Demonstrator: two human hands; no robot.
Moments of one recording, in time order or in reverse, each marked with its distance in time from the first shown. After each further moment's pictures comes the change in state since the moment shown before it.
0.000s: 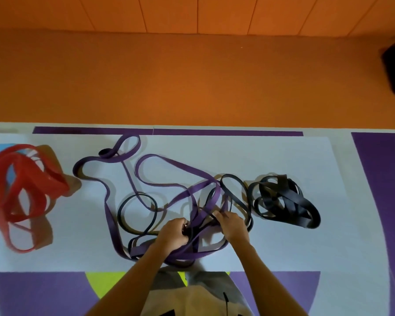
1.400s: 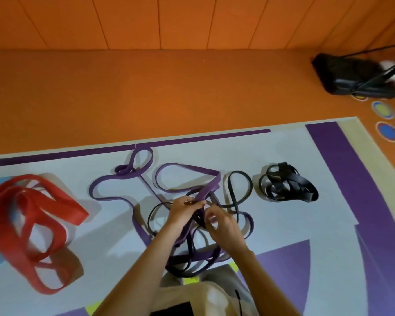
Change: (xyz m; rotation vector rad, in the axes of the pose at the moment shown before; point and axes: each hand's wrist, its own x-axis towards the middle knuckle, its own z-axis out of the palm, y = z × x) left_hand -0.005 -0.051 -0.116 -0.765 0.047 0.080; right_hand -0.099 -0.119 0.101 -0.073 0.389 -0.612
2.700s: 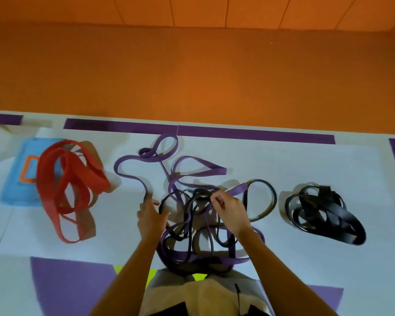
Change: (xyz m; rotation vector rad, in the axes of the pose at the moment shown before) left_hand -0.019 -0.053 -0.034 0.401 0.645 -0.239; right_hand 0.091 0.055 -0.014 0.113 -0.276 0.009
